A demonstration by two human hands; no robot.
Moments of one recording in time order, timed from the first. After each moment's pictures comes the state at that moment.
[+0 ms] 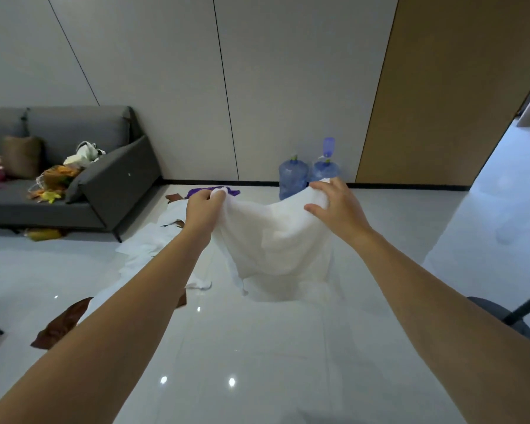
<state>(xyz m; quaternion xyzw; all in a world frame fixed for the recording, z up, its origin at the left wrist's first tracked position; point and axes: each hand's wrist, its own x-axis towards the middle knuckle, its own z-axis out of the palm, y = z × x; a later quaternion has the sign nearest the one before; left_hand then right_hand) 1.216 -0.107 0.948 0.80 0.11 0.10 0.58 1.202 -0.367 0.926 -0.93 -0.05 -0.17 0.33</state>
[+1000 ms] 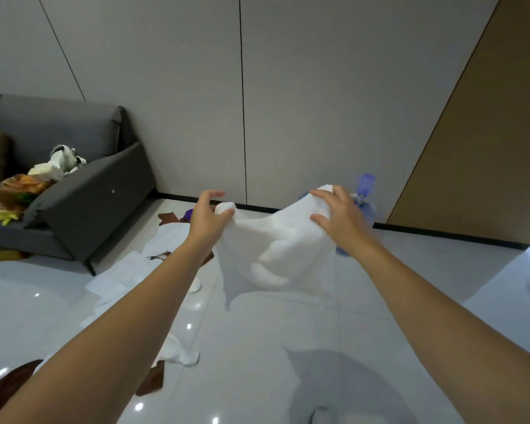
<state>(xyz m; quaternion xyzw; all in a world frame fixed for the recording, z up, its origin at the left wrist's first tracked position) 1.713 -0.057 0.904 0.80 0.10 0.09 0.58 1.713 -0.325 0.909 -0.95 -0.09 -0.15 0.27</state>
